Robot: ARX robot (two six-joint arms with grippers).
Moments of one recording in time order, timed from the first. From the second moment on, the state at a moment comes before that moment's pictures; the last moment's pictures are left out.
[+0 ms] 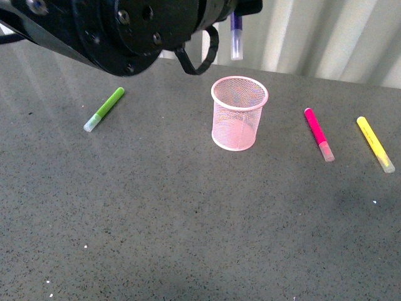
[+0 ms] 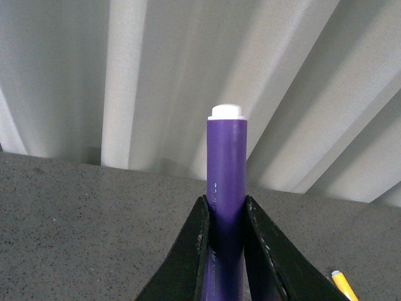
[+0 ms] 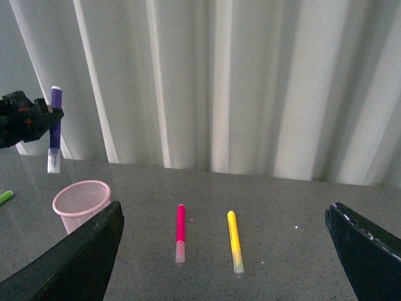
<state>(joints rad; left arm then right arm) -0.54 2.11 1.23 0.79 -0.24 -0.29 0.00 0.00 0.02 0.00 0.00 0.00</state>
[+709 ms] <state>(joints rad) -0.51 2.31 1.36 0.81 -0.26 -0.35 0.00 0.00 0.02 0.00 0.00 0.00</state>
